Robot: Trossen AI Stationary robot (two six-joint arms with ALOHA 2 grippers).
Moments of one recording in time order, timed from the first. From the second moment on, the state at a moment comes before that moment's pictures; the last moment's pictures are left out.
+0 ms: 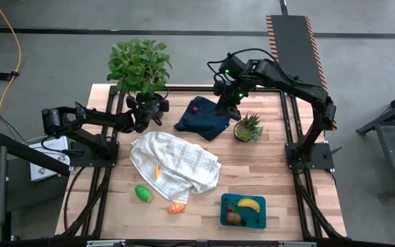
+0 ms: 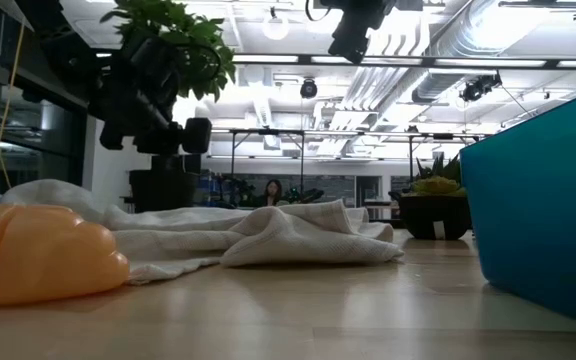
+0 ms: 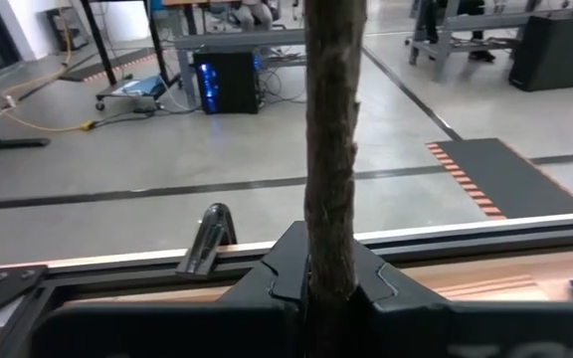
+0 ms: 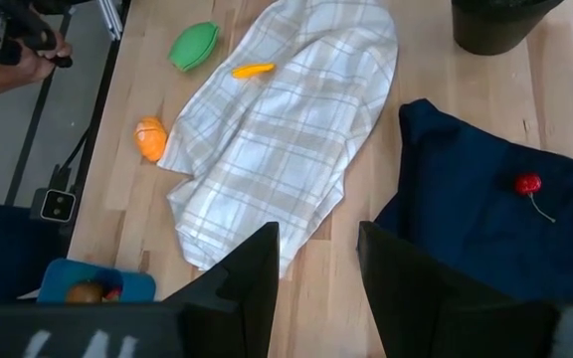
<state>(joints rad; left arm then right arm) 0.54 1.40 0.45 0.48 -1.02 -0.37 -0.43 1.73 1.89 -1.21 -0.53 -0.29</state>
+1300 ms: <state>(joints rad) 0.76 1.31 0.45 0.29 -0.97 -0.45 -0.45 1.73 1.89 -1.20 -0.53 -0.29</state>
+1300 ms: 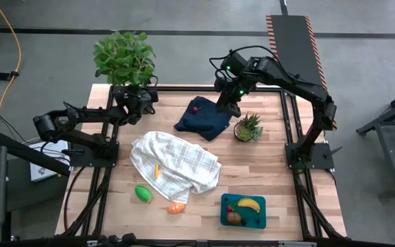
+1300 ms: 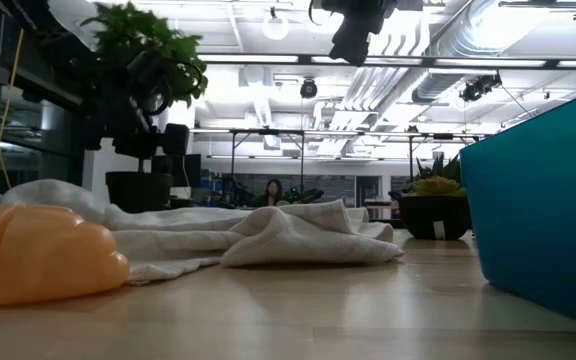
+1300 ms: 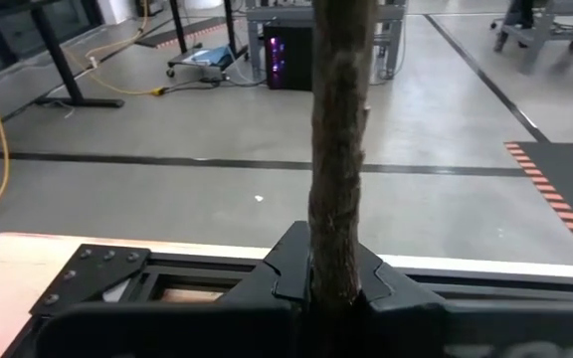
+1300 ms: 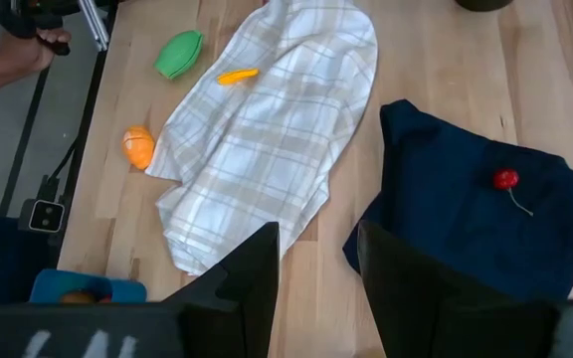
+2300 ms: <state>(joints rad) 0.77 1.28 0.45 0.25 -0.97 -0.48 -0.47 1.73 1.89 -1.20 -0.53 -0.30</state>
